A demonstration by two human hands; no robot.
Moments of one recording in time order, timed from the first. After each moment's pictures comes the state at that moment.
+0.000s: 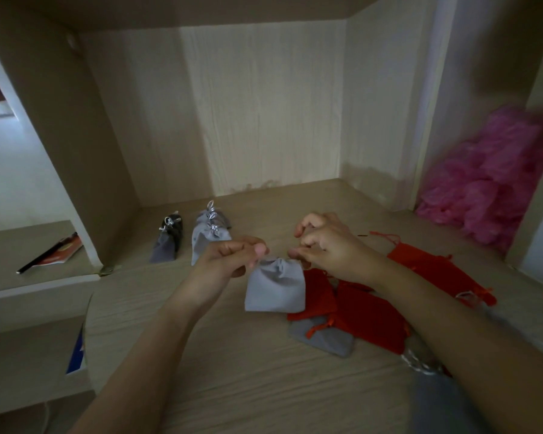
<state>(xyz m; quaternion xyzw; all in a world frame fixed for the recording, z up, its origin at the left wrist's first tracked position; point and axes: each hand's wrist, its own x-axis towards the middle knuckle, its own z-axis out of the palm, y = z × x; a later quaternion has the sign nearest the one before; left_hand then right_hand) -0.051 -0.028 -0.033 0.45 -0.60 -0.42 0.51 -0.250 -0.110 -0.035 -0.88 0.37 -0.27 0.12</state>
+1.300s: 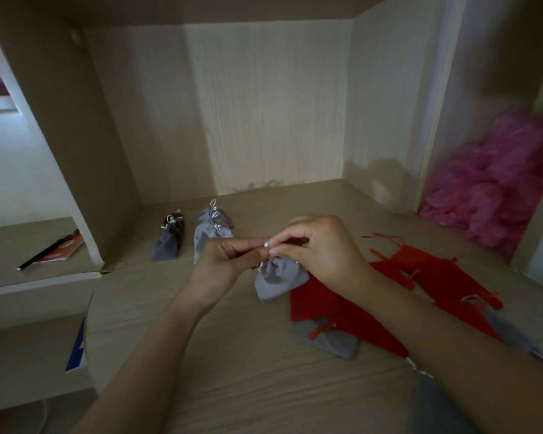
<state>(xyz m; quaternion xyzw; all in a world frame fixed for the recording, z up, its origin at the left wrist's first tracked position) -0.056 -0.027 -0.031 0.44 -0.62 -0.36 0.54 -0.220 -0.076 -0.020 -0.83 0.25 -0.47 0.19</state>
